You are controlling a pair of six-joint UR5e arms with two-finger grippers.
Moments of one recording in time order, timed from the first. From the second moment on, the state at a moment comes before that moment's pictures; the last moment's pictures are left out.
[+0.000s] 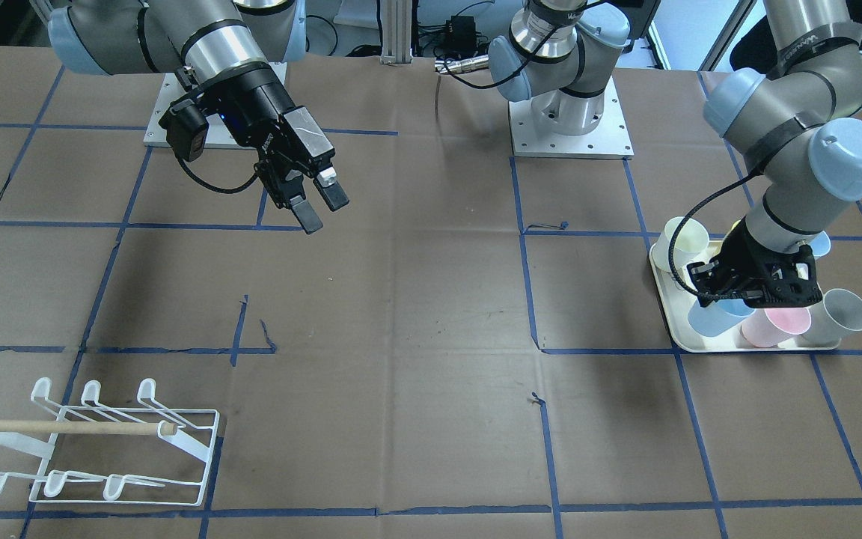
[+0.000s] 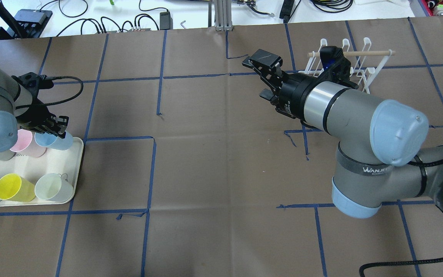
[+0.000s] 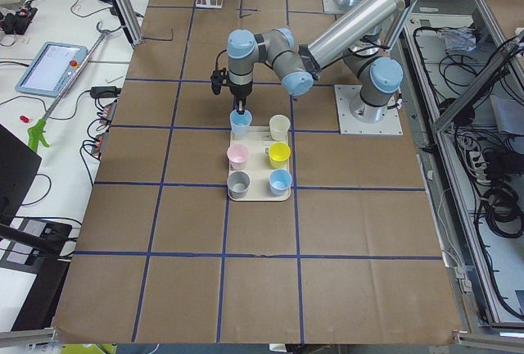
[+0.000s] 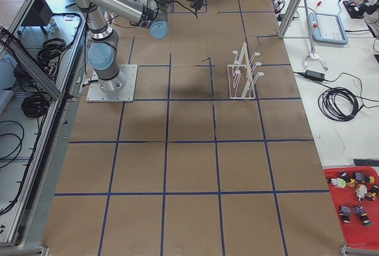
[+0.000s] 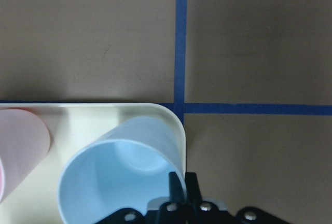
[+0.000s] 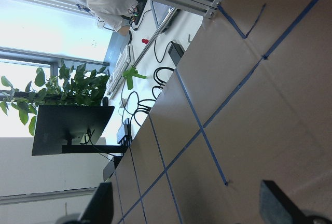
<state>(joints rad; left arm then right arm) -1.12 -1.71 -1.94 -1.03 1.58 0.44 1.65 -1.62 2.25 -3.25 -1.05 1.15</state>
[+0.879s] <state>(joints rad) -1.39 -1.67 -1.56 -1.42 1.48 0.24 1.65 -1.54 2.36 -3.72 -1.00 1.53</state>
